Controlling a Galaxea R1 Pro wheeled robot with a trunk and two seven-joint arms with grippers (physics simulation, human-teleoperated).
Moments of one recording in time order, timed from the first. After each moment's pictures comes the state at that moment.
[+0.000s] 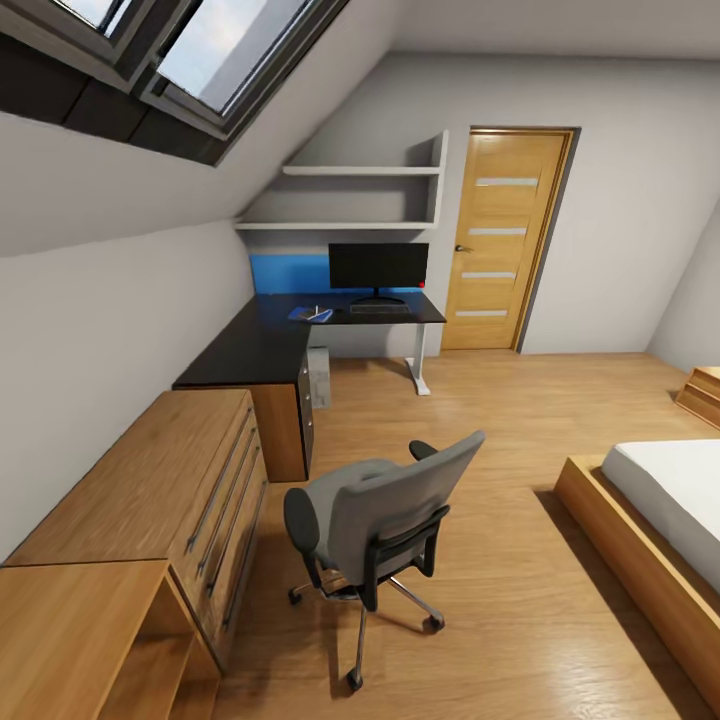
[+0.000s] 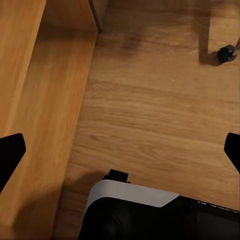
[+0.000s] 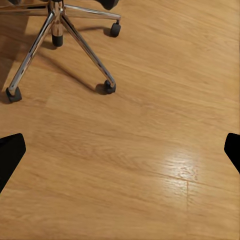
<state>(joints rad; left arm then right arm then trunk) -0.10 -0.08 -0.47 -0.14 0.55 -0.52 0.30 -0.28 -0.07 0.00 0.01 0.40 -0.70 -0.20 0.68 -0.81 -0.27</state>
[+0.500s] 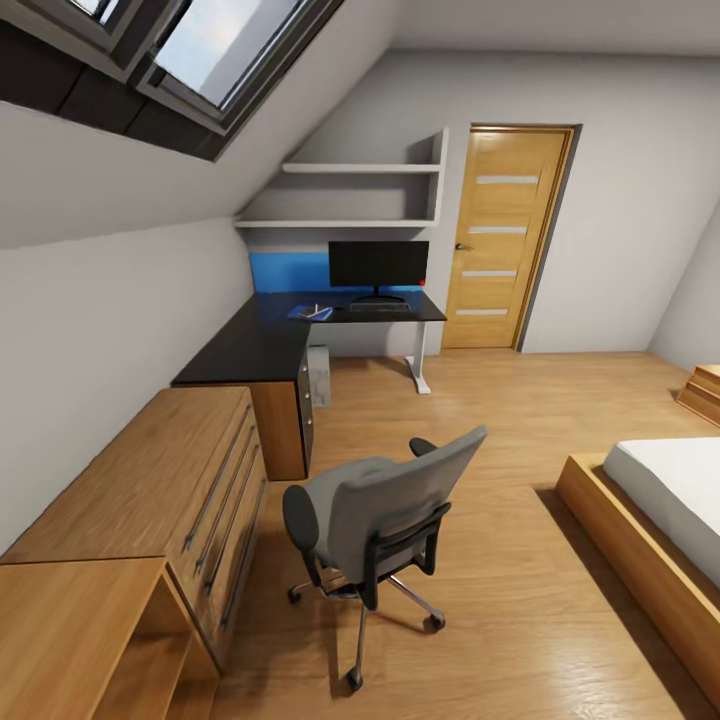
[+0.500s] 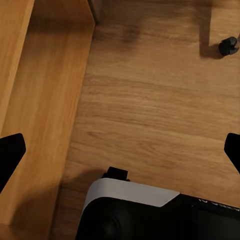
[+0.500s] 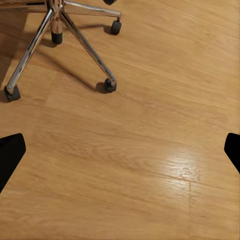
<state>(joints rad) -0.10 -0.08 -0.47 -0.15 0.54 -0.48 0.30 -0.28 -0.07 0.00 0.02 0.40 -0.70 -0.20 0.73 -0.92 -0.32</state>
